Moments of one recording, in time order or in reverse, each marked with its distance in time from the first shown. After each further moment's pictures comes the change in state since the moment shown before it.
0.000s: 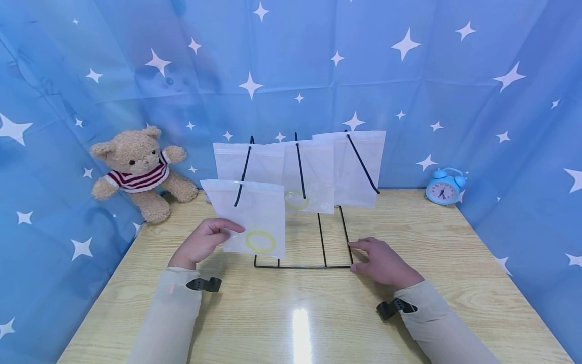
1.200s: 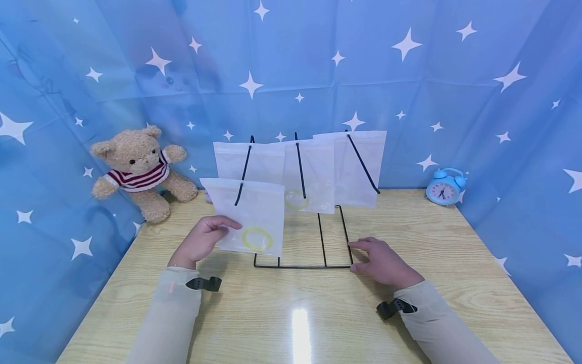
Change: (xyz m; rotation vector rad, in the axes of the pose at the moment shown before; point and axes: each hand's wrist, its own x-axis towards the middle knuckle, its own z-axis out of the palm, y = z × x) left_hand -0.001 0.002 0.000 -0.006 0.071 -0.008; right_hand -0.001 -0.002 -0.002 0.000 0.000 -0.007
